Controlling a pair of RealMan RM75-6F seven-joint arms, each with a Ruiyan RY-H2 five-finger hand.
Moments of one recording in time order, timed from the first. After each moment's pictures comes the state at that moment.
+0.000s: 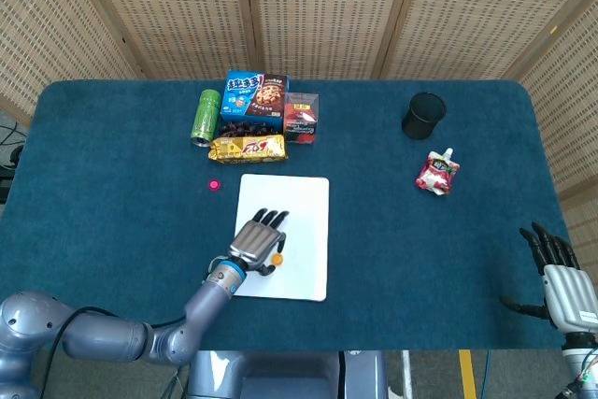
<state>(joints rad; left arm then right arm) -1.03 -1.74 -0.12 -1.60 0.56 0.98 0.77 0.07 -1.07 0.05 -1.64 -1.43 1.38 0.12</state>
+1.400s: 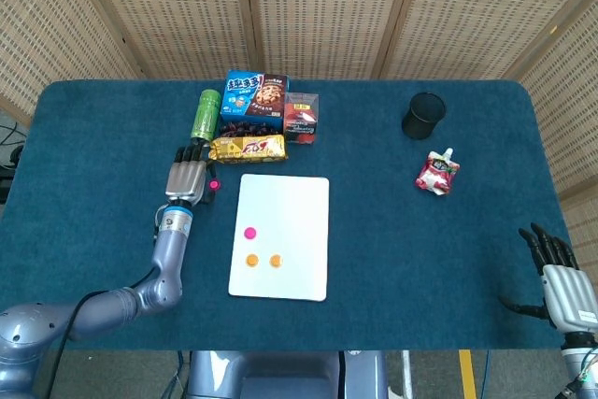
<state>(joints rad) -0.94 -1.80 -0.27 -1.08 0.55 0.98 0.57 0.08 -1.06 0.05 -1.65 -1.42 1.36 0.12</state>
